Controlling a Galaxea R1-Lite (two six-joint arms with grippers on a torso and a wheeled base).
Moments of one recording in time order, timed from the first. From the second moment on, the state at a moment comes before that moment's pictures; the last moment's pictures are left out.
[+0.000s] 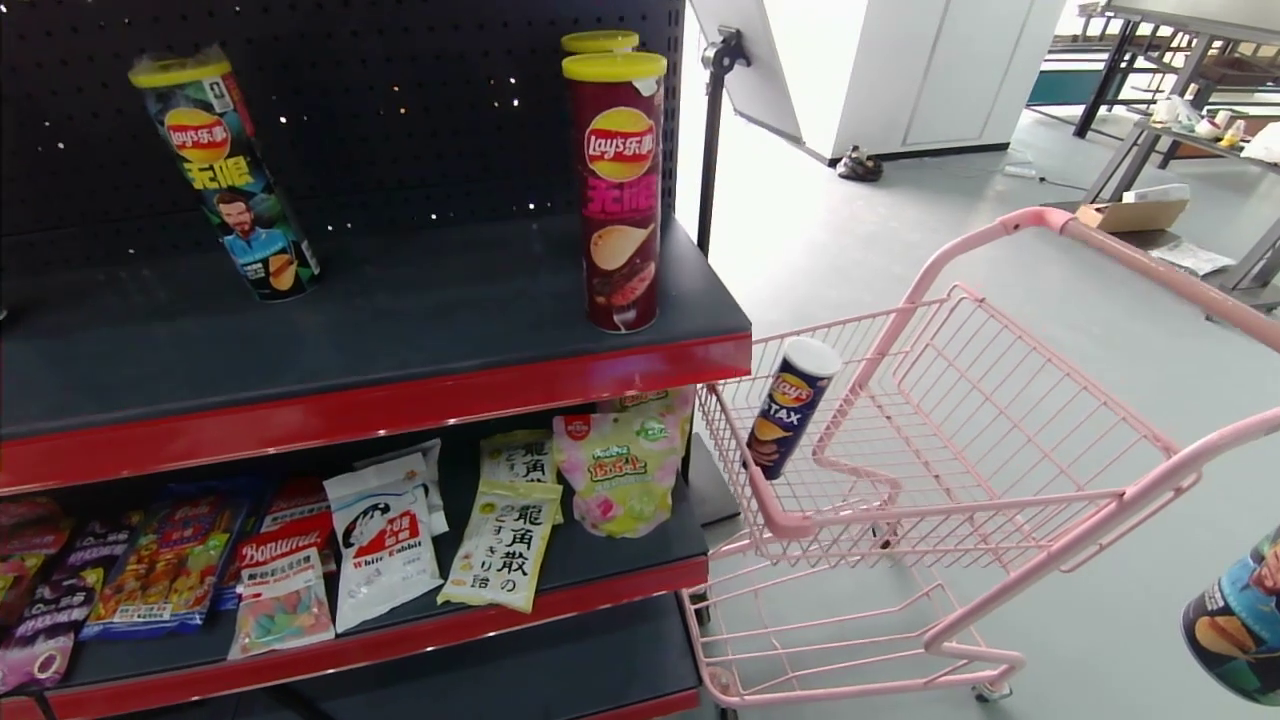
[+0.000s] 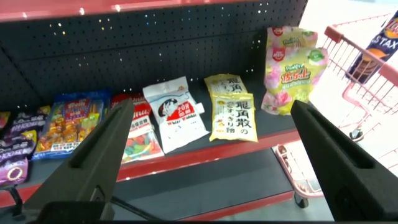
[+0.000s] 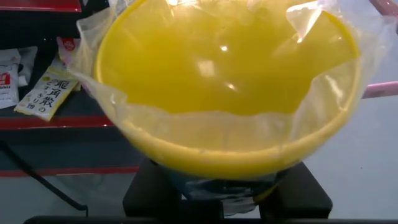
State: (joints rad) left arm 0.00 0.00 0.00 0.00 -0.02 0.00; right arm -0.12 0.65 -0.60 0.15 0.24 -0.15
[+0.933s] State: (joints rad) left arm 0.00 0.00 0.00 0.00 -0.02 0.00; right arm -0.12 0.67 -0.61 0.14 0.24 -0.20
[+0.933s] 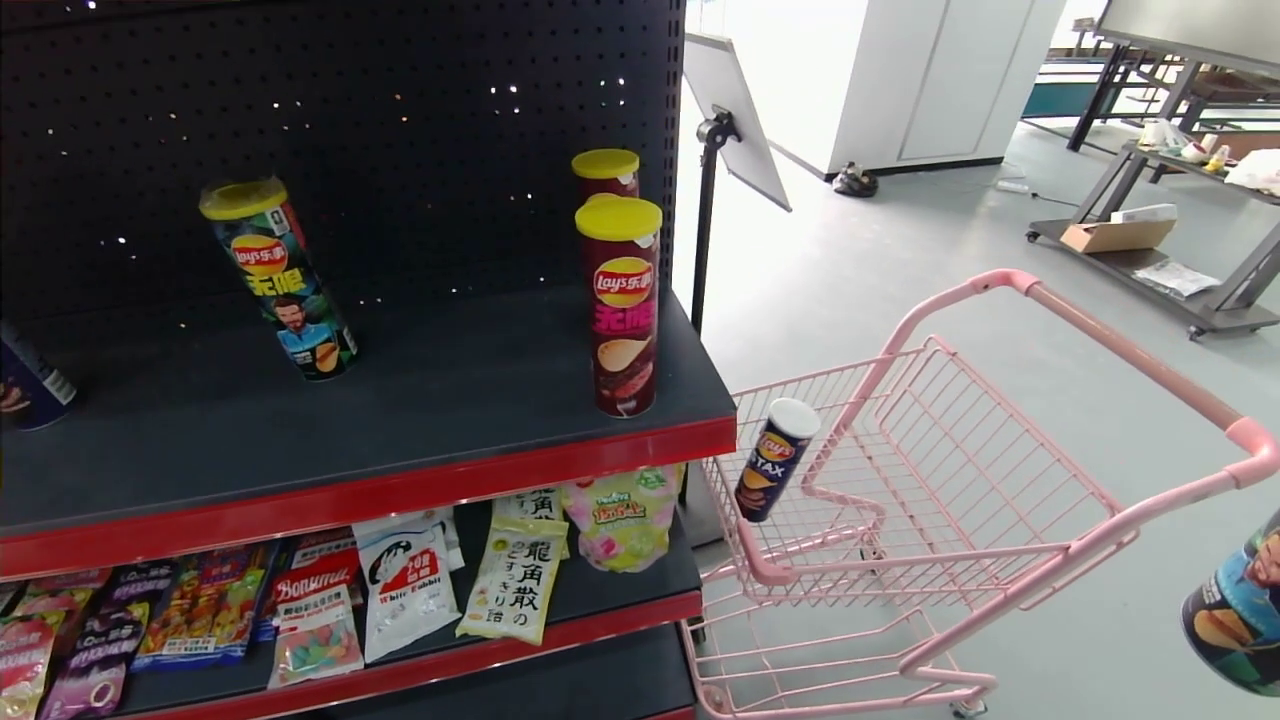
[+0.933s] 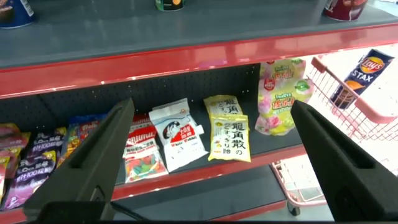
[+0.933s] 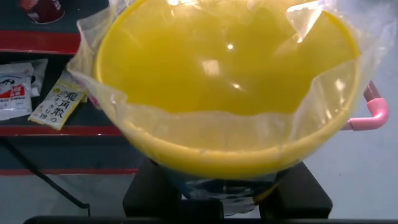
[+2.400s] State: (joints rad) left arm 0.00 0.00 0.00 0.00 -0.02 0.00; right arm -0.12 0.48 -0.47 0.14 0.24 -0.18
